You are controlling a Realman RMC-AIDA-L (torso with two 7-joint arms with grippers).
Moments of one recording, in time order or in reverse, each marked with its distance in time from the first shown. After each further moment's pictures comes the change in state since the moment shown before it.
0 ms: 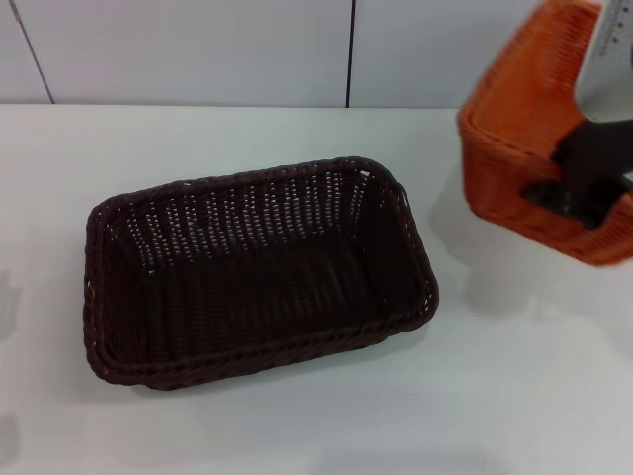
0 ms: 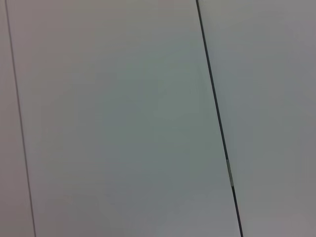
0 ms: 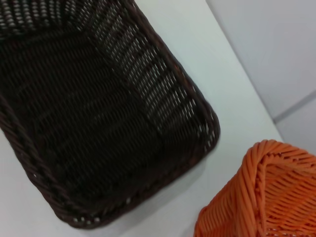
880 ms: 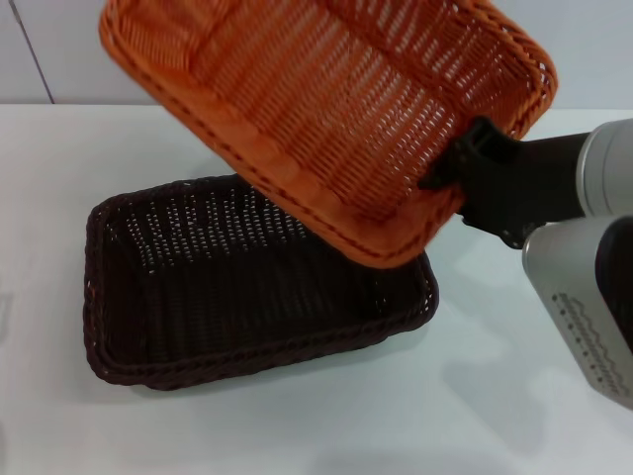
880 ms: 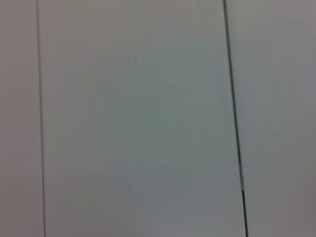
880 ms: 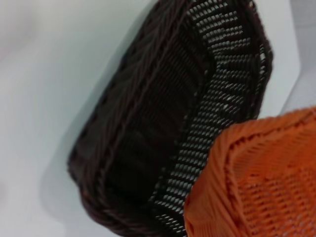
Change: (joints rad) left arm 0.025 -0.008 0.001 -0.023 -0.023 0.010 -0.077; right arm -0.263 0.003 -0.338 -0.149 0.043 0.394 -1.009
